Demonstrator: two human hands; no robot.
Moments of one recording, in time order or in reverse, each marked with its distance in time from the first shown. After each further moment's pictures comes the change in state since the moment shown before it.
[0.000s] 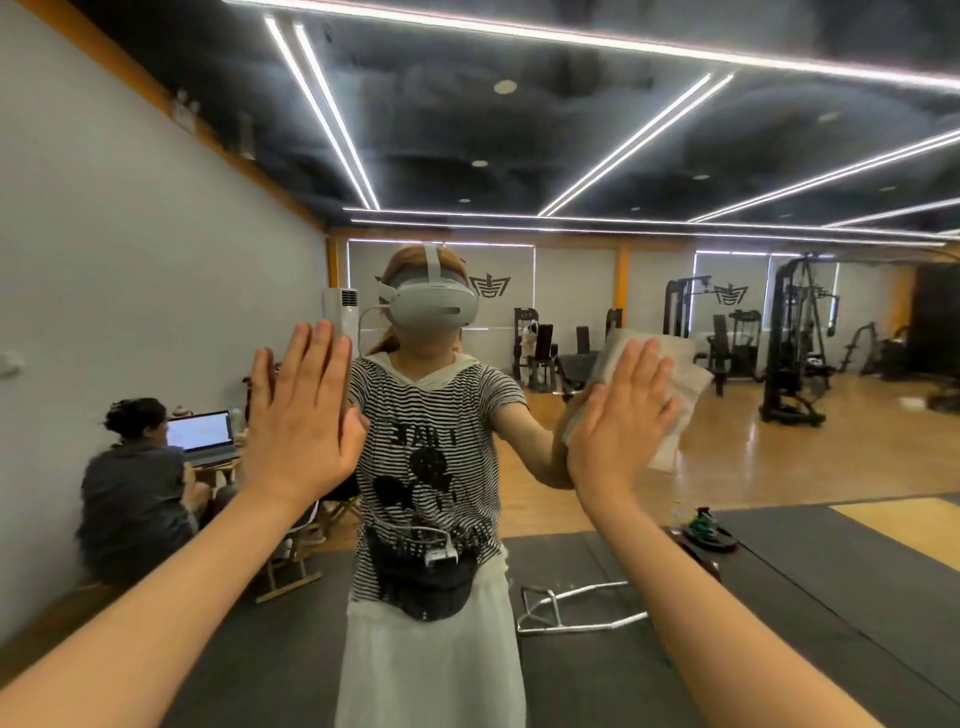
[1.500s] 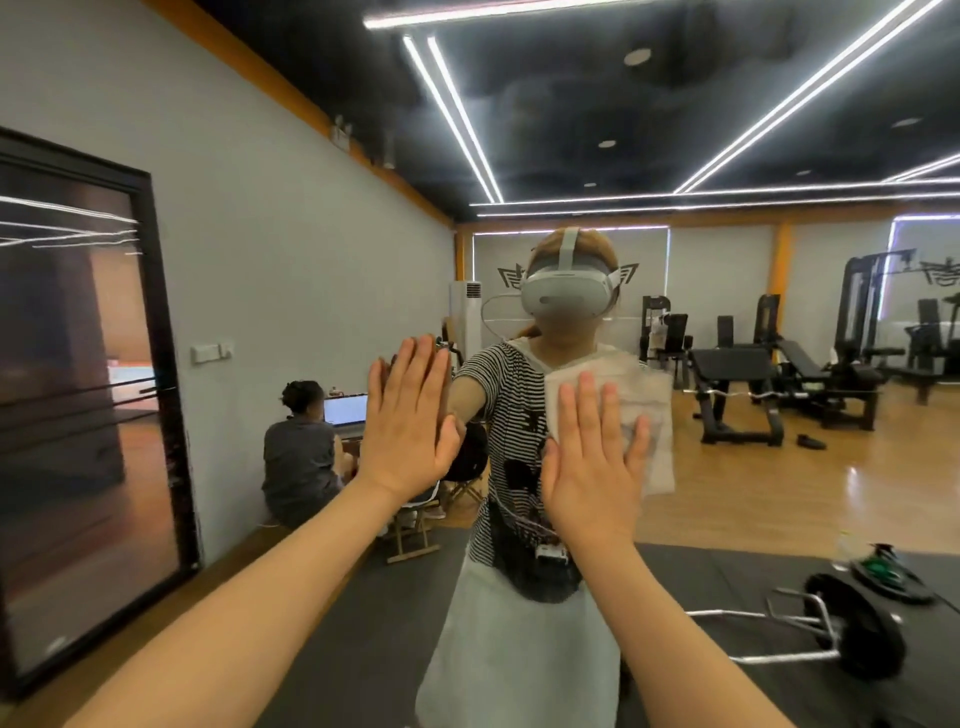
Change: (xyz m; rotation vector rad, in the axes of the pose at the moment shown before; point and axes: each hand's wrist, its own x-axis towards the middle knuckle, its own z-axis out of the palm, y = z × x) left_hand 0.000 0.001 -0.008 0.082 -0.098 0.003; right_hand -0.068 -0.060 0.028 0.082 -0.031 -0.509
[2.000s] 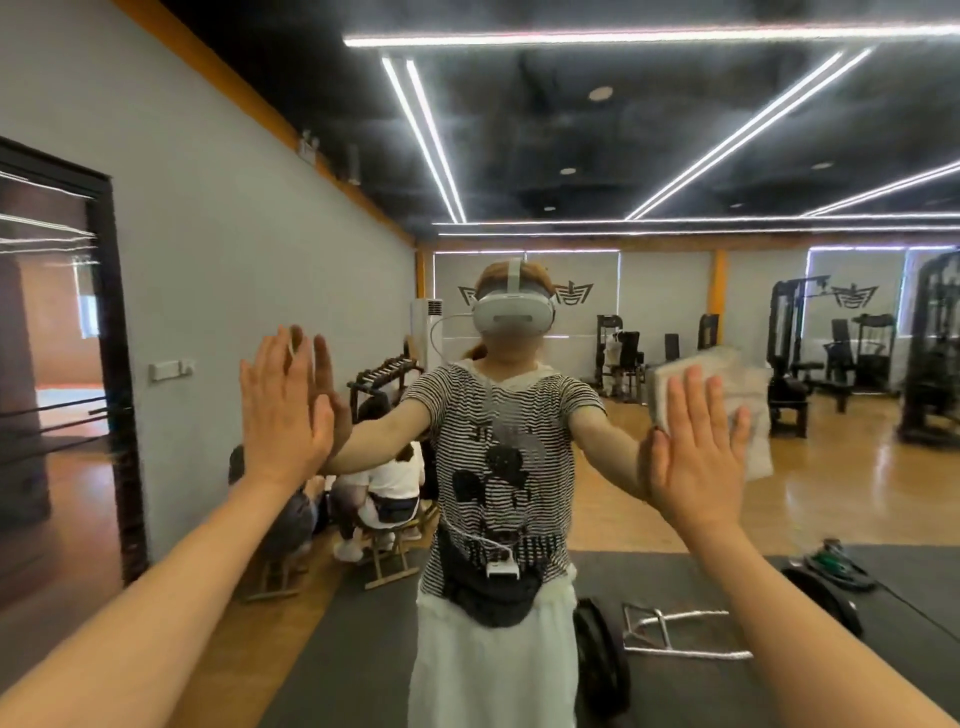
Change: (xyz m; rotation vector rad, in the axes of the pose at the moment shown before) left_hand -0.051 -0.197 -0.039 -0.091 -0.017 -0.314; right_hand 0.004 -0.003 -0.007 -0.084 0.007 0.070
